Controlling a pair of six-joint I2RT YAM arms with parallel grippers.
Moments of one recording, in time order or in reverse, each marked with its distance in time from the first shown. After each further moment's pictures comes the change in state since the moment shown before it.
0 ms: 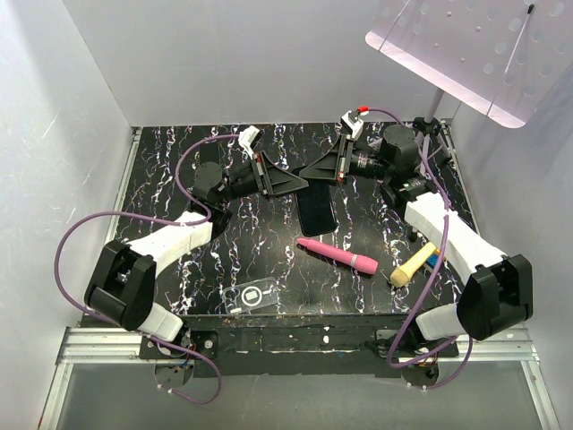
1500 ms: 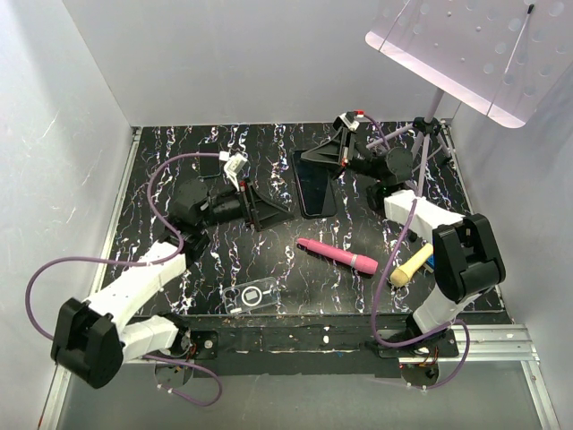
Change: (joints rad) left arm 0.012 -0.319 -0.144 -0.506 -0.038 0.552; right arm -0.021 0.252 -0.108 0.989 -0.007 0.847
